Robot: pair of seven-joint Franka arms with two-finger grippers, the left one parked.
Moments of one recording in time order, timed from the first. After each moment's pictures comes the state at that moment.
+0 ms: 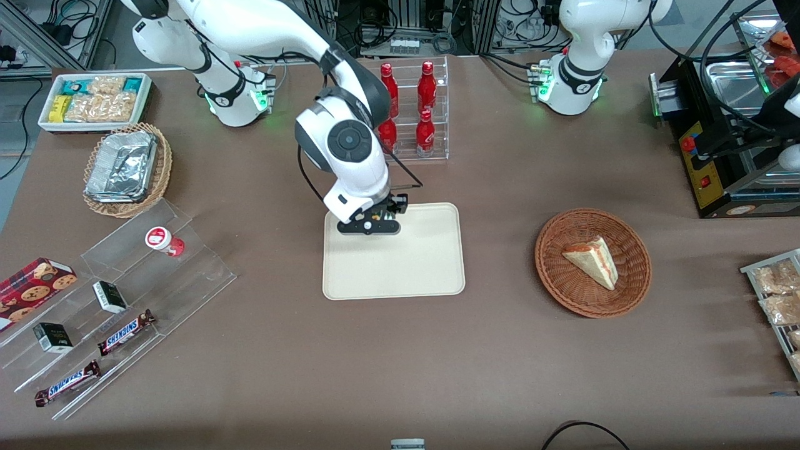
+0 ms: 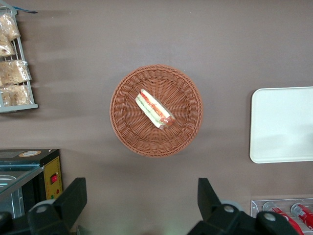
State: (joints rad) arm 0.74 0.47 0.01 -1.64 0.10 2.10 0.77
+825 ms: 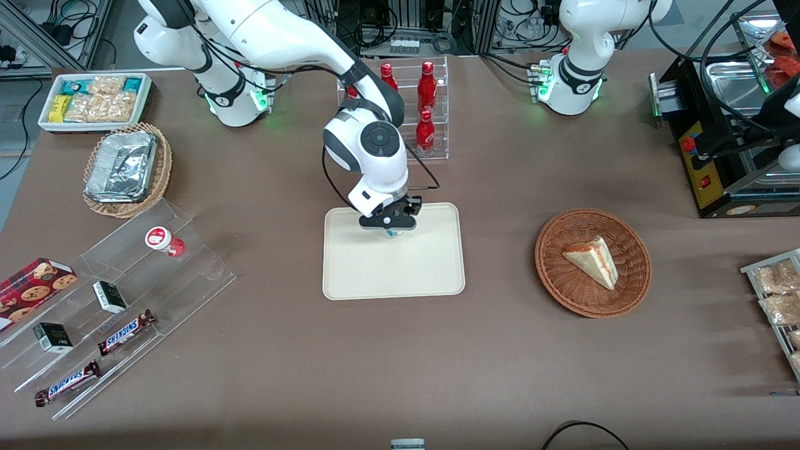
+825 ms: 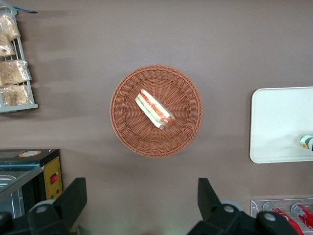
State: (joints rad) arm 0.82 0.53 0.00 -1.75 0.01 2.31 0.90
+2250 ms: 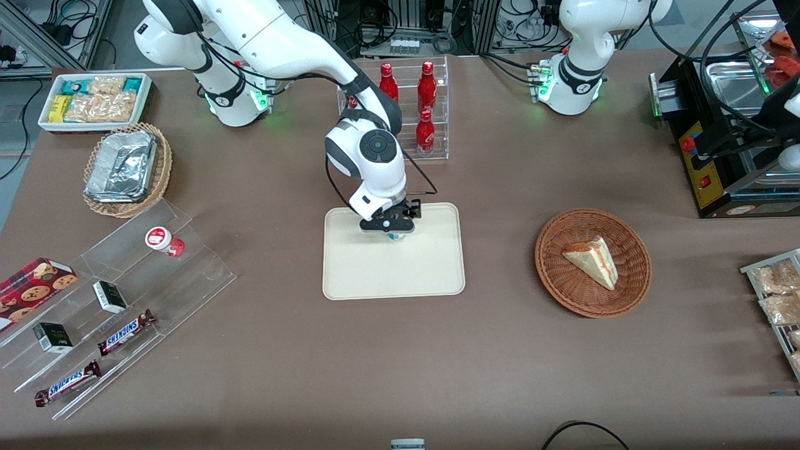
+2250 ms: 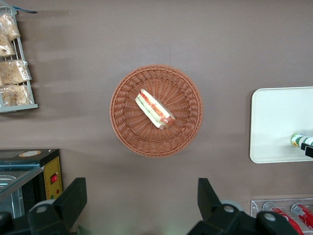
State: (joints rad) arm 0.83 0.56 -0.01 -1.78 0.01 2.40 0.90
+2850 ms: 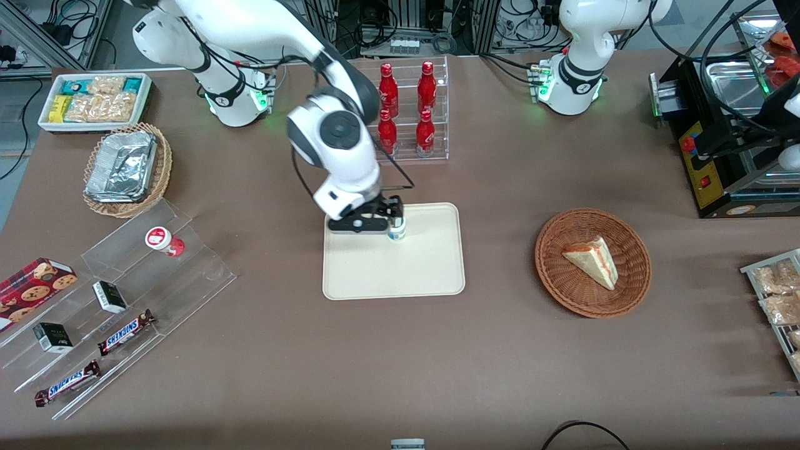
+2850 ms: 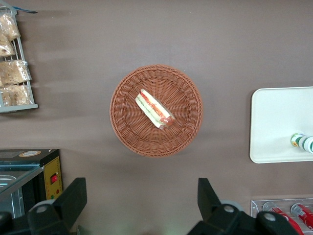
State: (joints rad) arm 0.71 0.33 -0.01 -1.77 0.04 2.17 0.76
